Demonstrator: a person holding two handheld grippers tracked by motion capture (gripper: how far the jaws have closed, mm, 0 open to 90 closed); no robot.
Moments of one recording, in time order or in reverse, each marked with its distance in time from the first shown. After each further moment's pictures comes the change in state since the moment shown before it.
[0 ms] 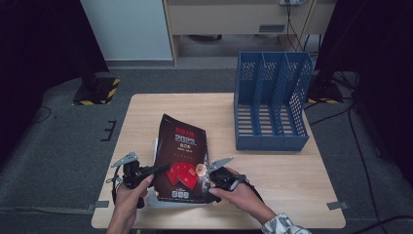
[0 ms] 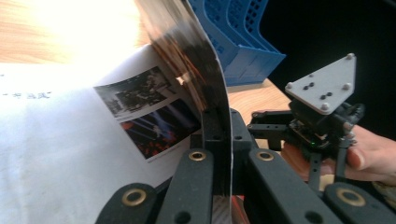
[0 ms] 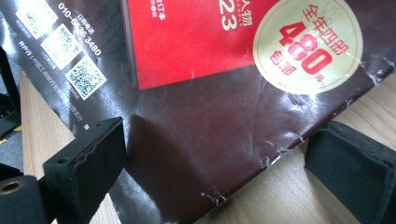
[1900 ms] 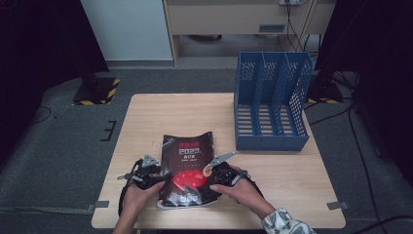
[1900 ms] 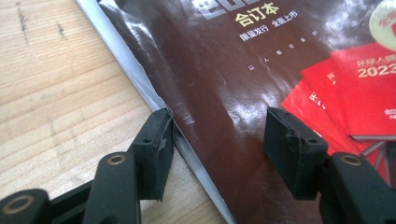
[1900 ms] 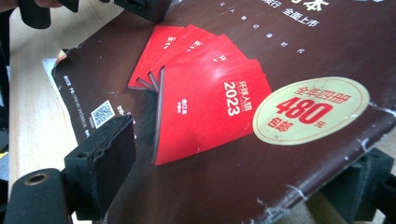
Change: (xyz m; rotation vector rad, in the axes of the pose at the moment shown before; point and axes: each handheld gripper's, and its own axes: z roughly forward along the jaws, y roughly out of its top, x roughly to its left) left arm 0.018 -0.023 0.043 0.353 0.415 0.231; right arm -0.018 0.005 -0.001 -0.033 0.008 0.030
